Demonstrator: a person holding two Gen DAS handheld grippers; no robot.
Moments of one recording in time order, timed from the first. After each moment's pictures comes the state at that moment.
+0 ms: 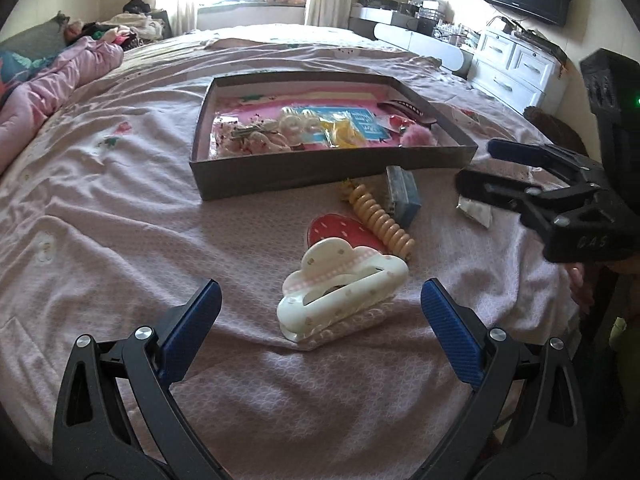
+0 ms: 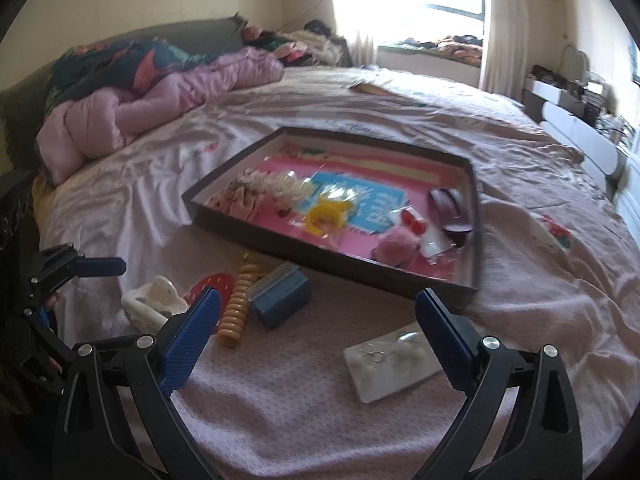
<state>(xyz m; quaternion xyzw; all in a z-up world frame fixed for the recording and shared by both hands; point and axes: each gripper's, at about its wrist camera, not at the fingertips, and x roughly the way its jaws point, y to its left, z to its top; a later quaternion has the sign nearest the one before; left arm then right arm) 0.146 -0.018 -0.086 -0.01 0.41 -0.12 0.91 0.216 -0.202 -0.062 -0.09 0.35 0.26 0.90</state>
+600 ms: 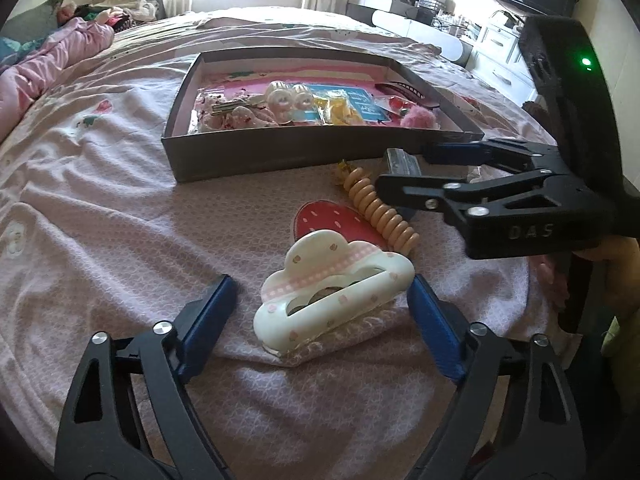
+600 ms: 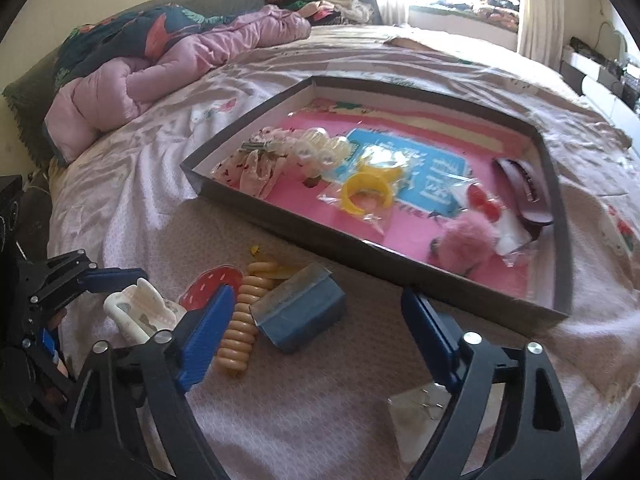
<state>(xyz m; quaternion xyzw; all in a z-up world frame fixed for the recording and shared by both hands) 0.163 -0.027 -0.103 -0.02 0.43 -0.14 0.89 0.259 -0.170 -0.095 -0.09 0.42 0.31 0.85</state>
